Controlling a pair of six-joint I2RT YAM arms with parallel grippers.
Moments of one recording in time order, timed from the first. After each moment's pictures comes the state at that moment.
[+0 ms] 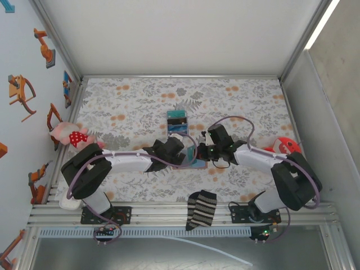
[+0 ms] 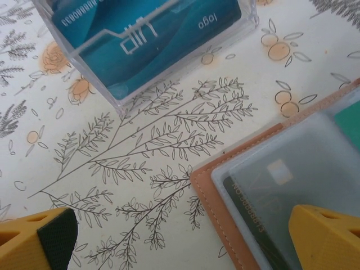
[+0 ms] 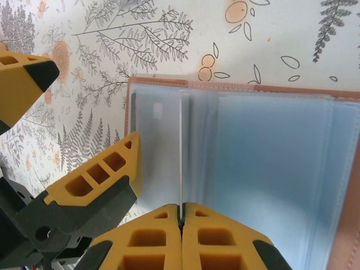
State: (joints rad) left arm -1.01 1.64 0.81 -0.13 -0.47 -0.27; right arm 0.61 1.43 0.68 -0.17 -0.43 0.67
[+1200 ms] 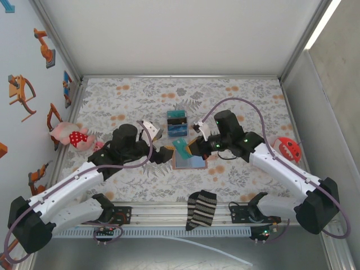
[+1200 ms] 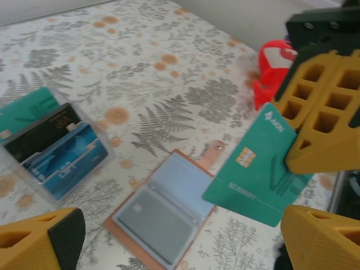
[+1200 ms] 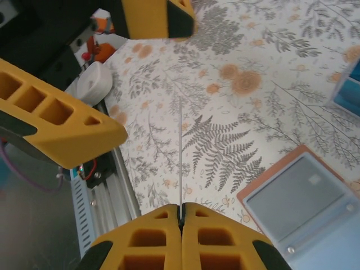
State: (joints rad) left arm -0.77 0.97 0.71 -0.21 0.31 -0.08; right arm 0.67 1.18 0.94 -0.47 -0.70 0.08
